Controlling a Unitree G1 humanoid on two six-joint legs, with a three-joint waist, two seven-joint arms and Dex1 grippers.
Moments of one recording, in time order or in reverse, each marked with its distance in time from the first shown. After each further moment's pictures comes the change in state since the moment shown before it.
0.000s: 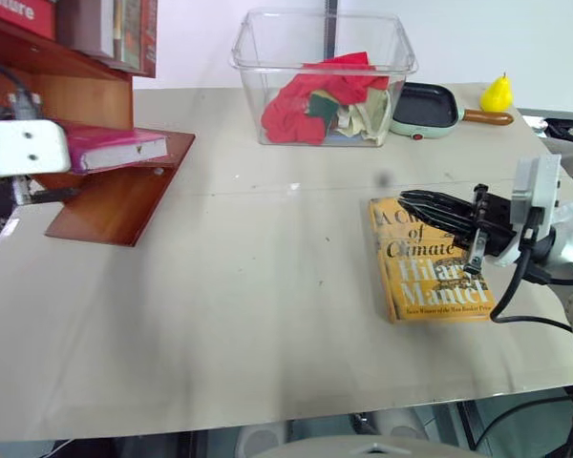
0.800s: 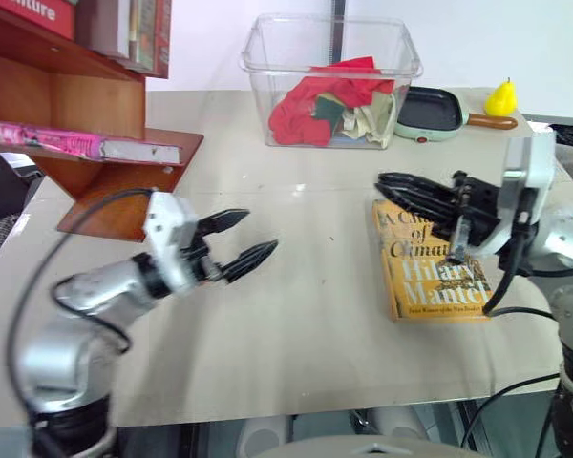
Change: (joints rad) left arm 0.415 -0.878 -0.042 -0.846 -0.479 0.711 0.617; right arm -0.109 0.091 0.083 -0.125 0.113 0.103 -0.182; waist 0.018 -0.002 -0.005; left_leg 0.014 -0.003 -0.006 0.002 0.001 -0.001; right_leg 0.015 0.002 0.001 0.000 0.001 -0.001
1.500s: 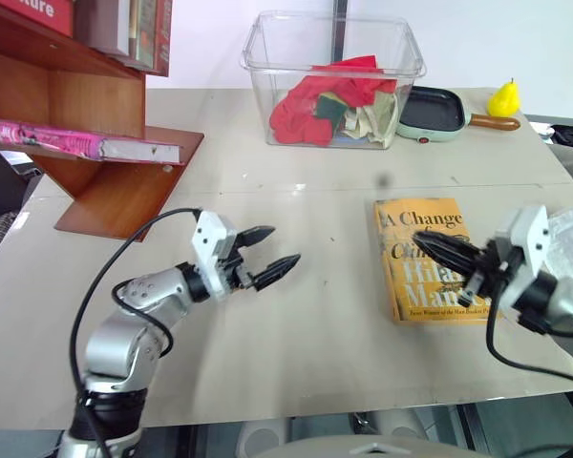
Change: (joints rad) left arm 0.059 0.080 -0.116 0.126 -0.010 -0.122 -0.112; right arm 0.626 -0.147 -0.253 -0.091 -0.143 0.004 -0.064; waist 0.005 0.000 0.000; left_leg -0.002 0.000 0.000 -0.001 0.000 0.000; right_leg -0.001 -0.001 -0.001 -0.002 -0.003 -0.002
